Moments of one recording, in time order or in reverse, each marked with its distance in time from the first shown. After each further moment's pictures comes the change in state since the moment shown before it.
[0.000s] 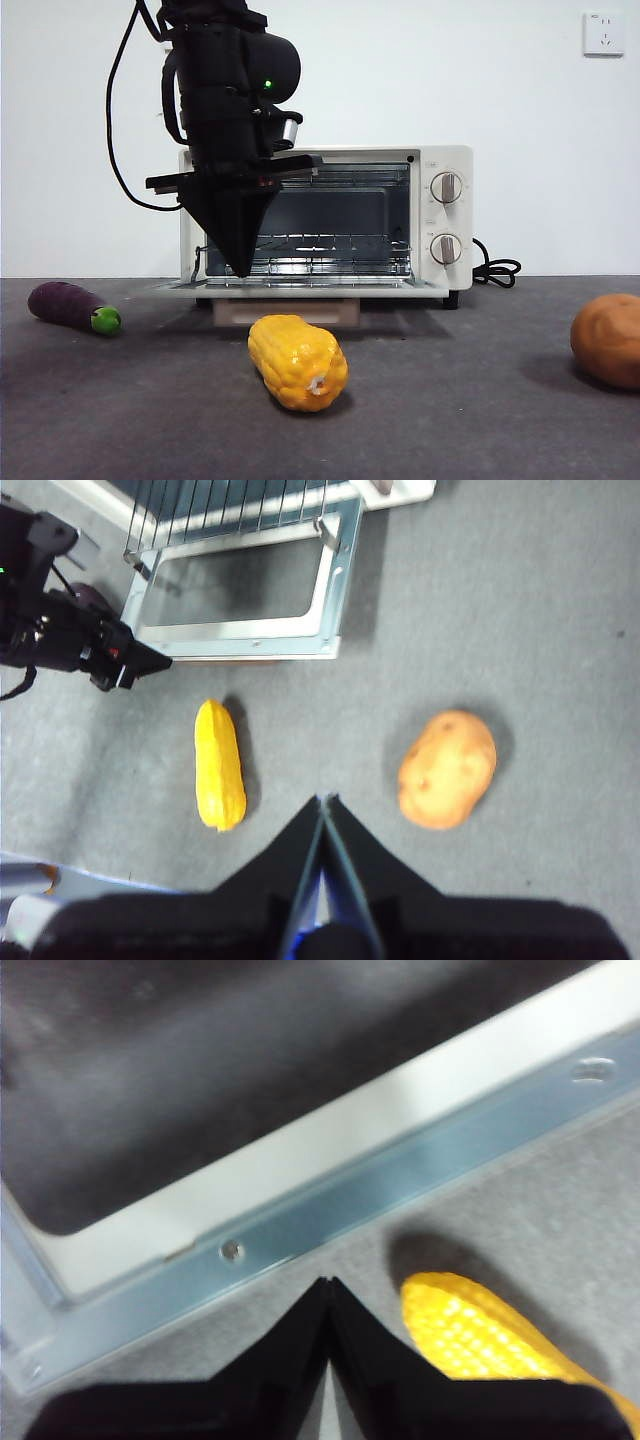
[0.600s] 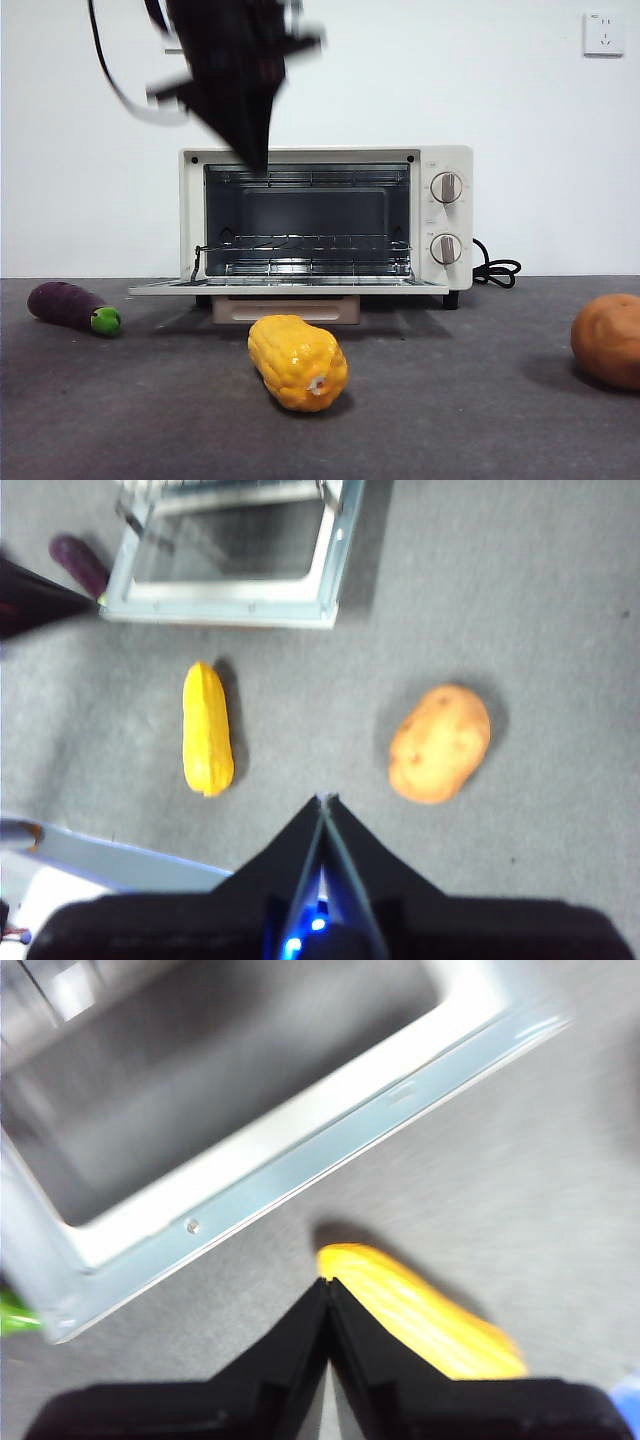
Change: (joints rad) left arm -0.053 -0.240 0.000 -0.026 0.034 0.037; right arm 0.000 0.014 0.000 -0.057 0.000 -0.090
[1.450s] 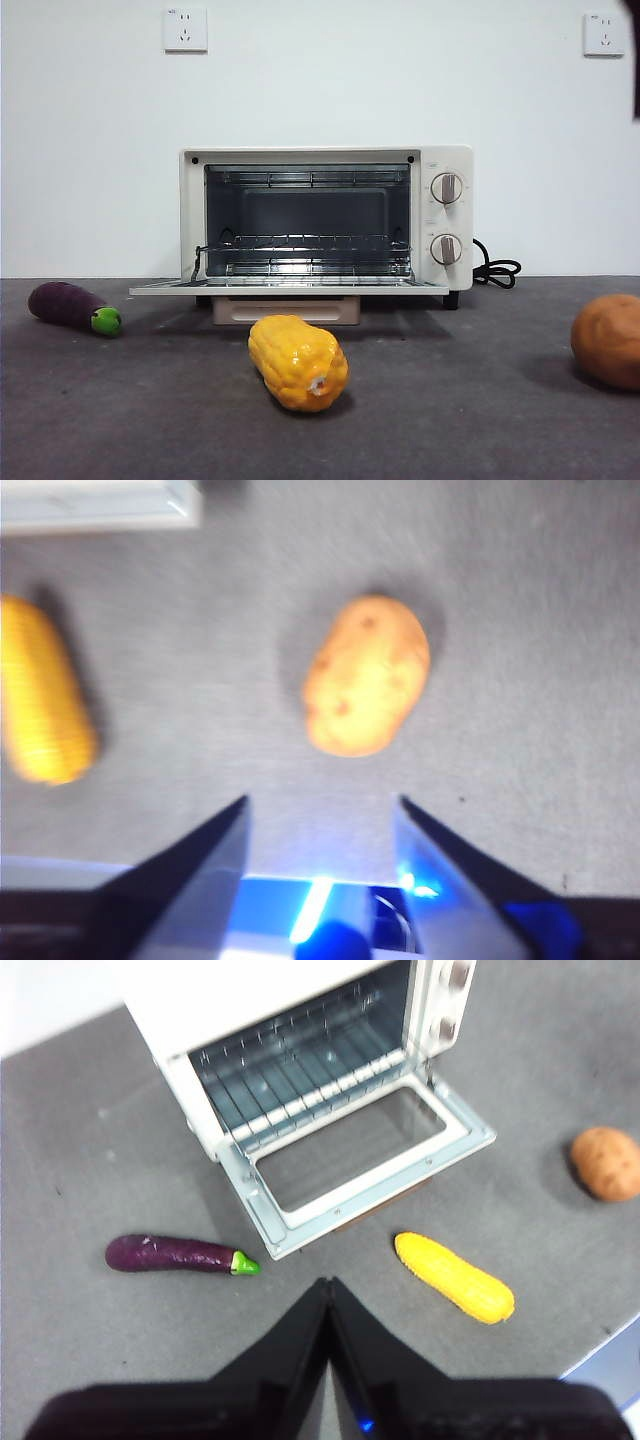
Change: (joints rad) left arm 0.000 -0.701 0.002 -0.233 -0.184 0.044; right arm 0.319 0.188 -0.127 0.100 0.398 0.300
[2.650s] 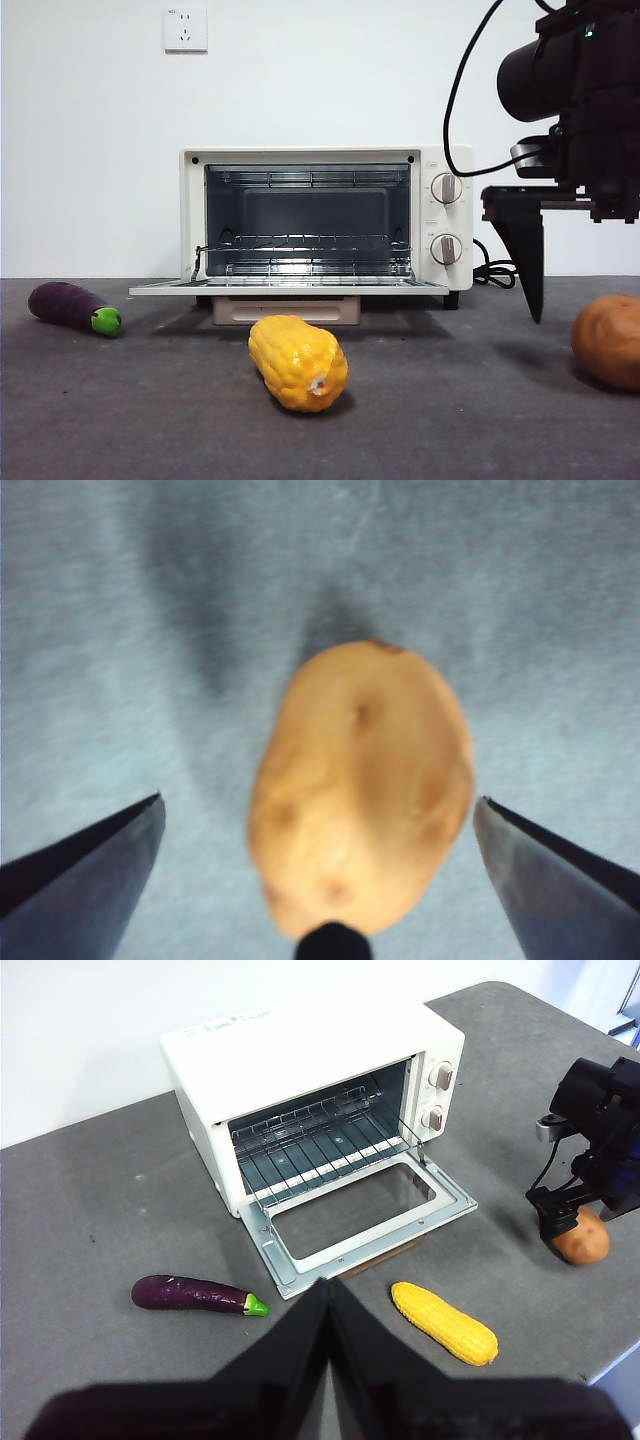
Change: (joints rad) left arm 0.000 -0.192 0.000 0.000 -0.008 -0.019; right arm 0.094 0.436 -0.035 0.212 0.128 0.180
